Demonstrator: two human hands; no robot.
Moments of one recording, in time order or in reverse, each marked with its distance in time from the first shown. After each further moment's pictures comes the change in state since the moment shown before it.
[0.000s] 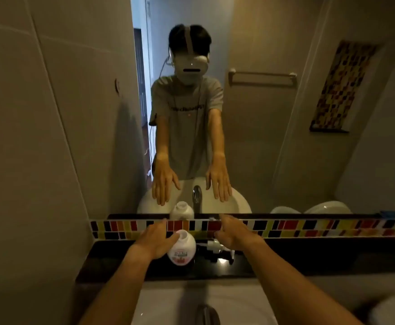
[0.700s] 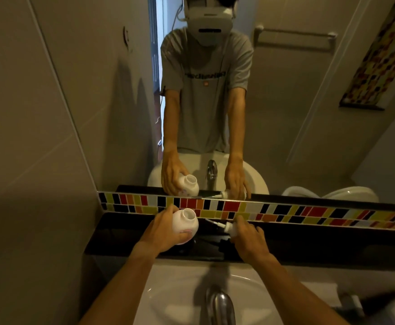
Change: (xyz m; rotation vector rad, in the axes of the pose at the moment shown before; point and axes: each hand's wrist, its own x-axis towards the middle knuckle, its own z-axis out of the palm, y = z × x) left_hand 0.023 -0.055 0.039 -0.111 0.075 -0.026; right_hand 0.023 0.052 0.088 -0.150 0.176 0.018
